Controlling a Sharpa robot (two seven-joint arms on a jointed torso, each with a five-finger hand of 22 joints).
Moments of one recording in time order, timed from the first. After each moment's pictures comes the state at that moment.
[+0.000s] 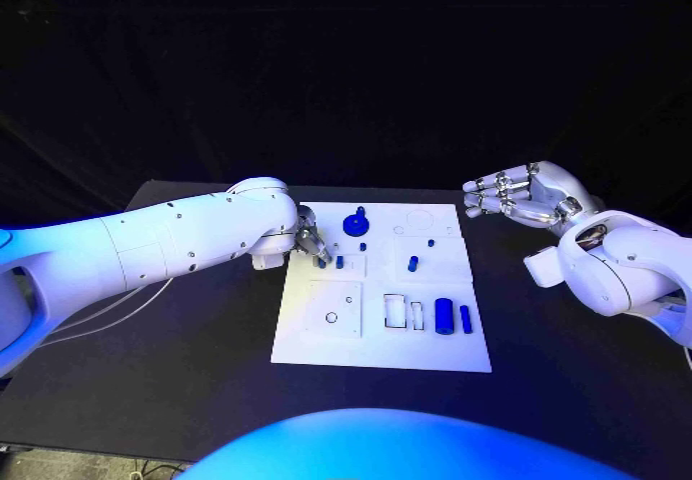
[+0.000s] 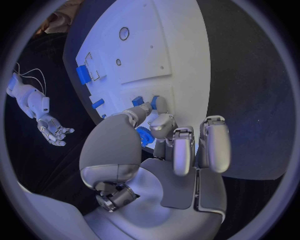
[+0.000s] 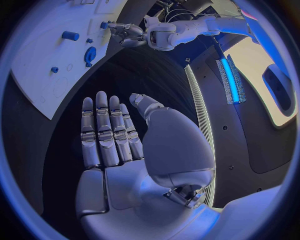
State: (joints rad) left arm 1.15 -0.69 -0.02 1.29 -1.11 0.17 -0.68; left_hand 1.06 -0.16 0.59 0.10 0.05 1.07 0.01 0.51 0.69 1.39 -0.06 1.13 0.99 1.46 -0.10 1.57 1.31 0.07 1.45 0.02 1.44 1.31; right arm 1.27 -0.90 -0.17 1.55 -0.50 -0.42 0.29; right_hand 1.29 -0.10 0.32 0.03 0.41 1.06 0.19 0.07 0.08 1.21 0.13 0.06 0.07 1.21 0.10 0.07 0.22 0.17 0.96 0.23 0.06 0.13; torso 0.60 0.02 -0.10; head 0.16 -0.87
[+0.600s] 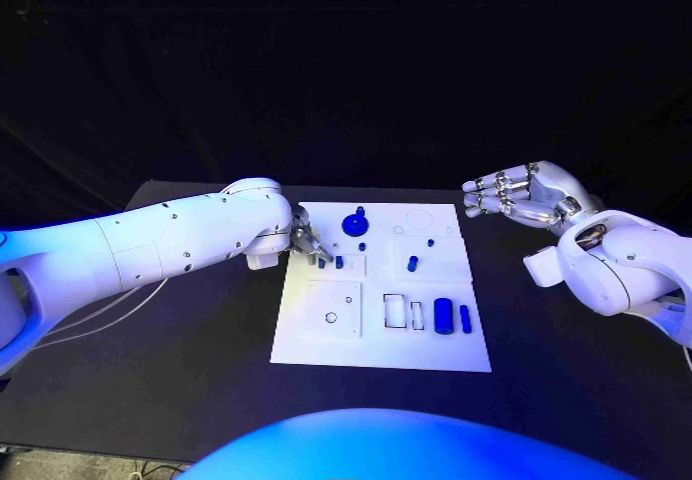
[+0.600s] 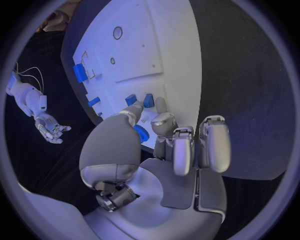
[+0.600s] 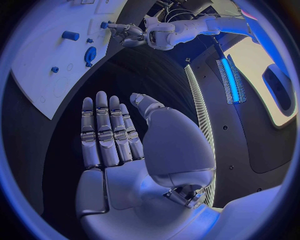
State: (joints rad) left arm 1.15 -0.70 -0.02 1.29 -1.11 0.15 -0.68; left_hand 1.01 -0.18 0.28 0.21 0.06 1.05 0.02 0.49 0.70 1.35 -0.04 1.09 0.94 1.46 -0.10 1.57 1.31 0.07 1.45 0.02 1.44 1.31; right arm 1.27 -0.90 -0.17 1.55 -0.50 -0.42 0.29; right_hand 1.28 -0.10 0.32 0.03 0.41 1.05 0.20 0.07 0.08 1.21 0.13 0.06 0.07 1.21 0.10 0.07 0.22 0.17 0.96 0.23 0.06 0.13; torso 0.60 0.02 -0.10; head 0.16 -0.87
